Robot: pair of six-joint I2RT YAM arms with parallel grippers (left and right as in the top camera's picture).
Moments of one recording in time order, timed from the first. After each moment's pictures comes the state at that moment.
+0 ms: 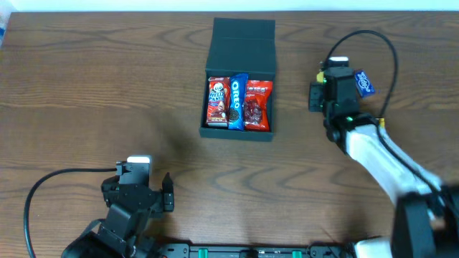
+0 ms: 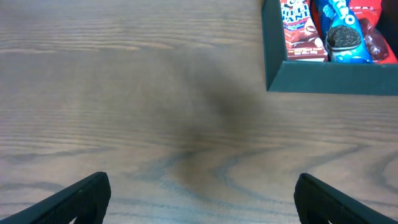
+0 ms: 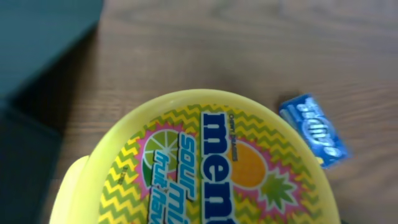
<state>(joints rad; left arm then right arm) -0.56 0.41 0.69 -1.07 -0.41 -0.35 0.23 1.55 0.90 -0.05 0.26 0.13</state>
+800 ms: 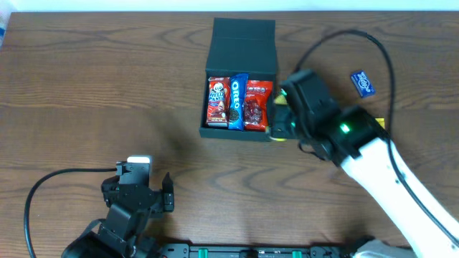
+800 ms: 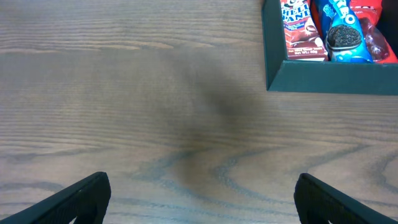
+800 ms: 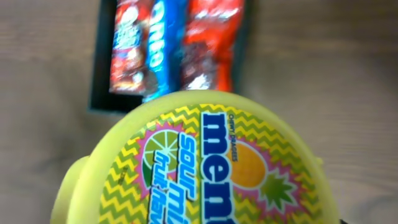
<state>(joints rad) -0.56 0.41 0.69 -1.07 -0.41 -0.35 0.59 1.46 1.40 -1.01 -0.01 0.61</state>
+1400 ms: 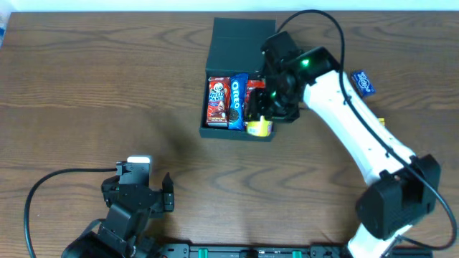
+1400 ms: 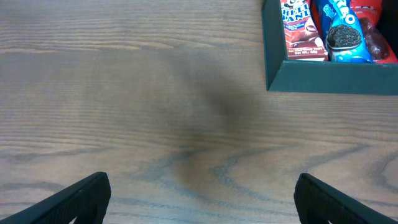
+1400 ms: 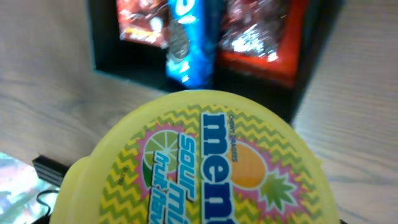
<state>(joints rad) -0.56 0.41 0.69 -1.07 -0.41 -0.35 0.47 1.88 1.72 -1.24 -0.35 0.45</state>
